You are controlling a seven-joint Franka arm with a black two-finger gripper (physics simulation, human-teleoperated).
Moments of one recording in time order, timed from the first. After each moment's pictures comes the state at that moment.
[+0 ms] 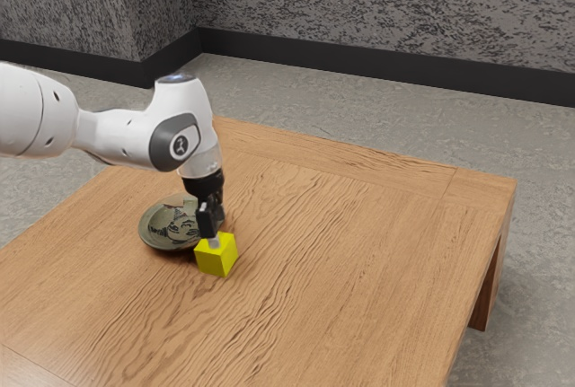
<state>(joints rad) -0.01 0.26 -0.01 -2.01 -0.10 2.22 -2.04</state>
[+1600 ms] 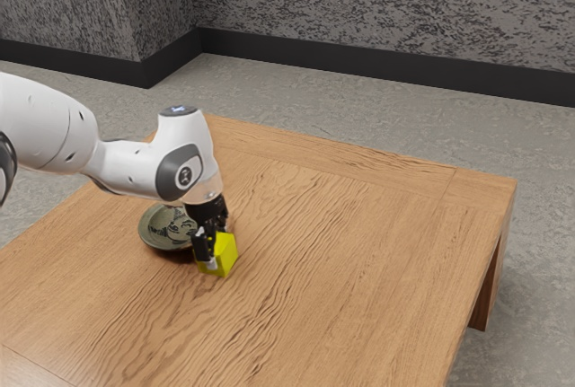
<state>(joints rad) 0.00 0.37 0.01 -2.04 -0.11 2.35 -1.85</state>
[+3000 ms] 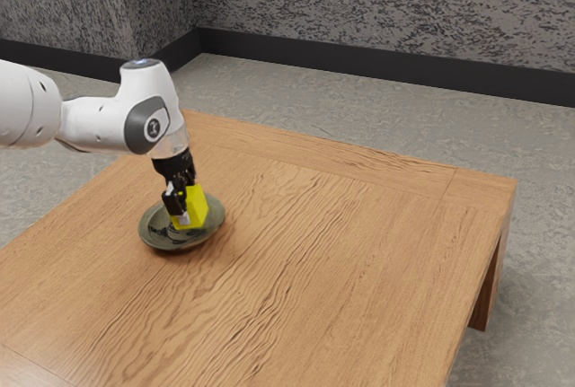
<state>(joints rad) 0.00 0.30 0.14 -1.93 -0.10 2.23 -1.81</state>
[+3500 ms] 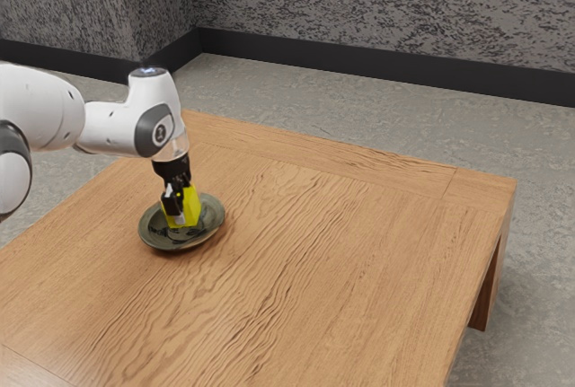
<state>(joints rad) 0.01 0.47 0.19 -1.79 -0.08 2.23 -1.80</state>
